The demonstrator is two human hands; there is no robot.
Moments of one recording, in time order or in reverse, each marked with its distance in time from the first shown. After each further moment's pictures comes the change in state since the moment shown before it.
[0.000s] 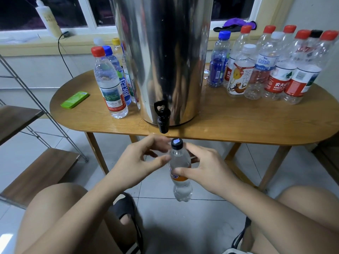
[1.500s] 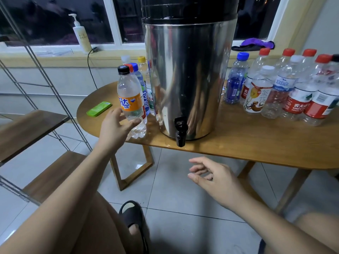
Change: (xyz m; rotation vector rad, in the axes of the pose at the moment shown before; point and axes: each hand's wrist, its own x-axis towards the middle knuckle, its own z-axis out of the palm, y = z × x) left_hand 0.062 -0.056 -0.121 0.257 0.595 -0.153; right_hand 0.015 0.029 0.015 0.111 0.041 0.021
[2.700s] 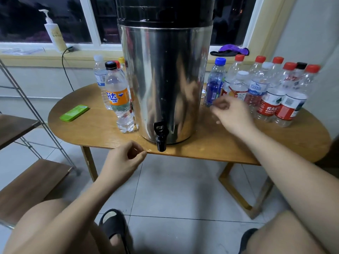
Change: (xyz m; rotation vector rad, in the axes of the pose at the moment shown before) left_hand -0.080 0.026 0.056 0.061 -0.240 -0.015; right_hand 0.129 -0.030 -0.147 -0.224 0.446 0.046
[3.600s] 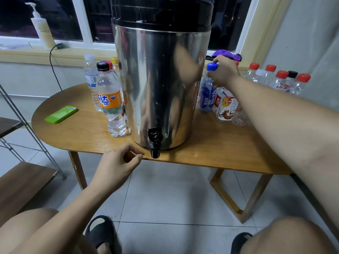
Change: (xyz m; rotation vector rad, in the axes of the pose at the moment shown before) left_hand 0.011 0.000 0.007 -0.041 -0.027 0.063; right_hand 0.189 -0.024 -0.015 -0.411 0.061 -0.066
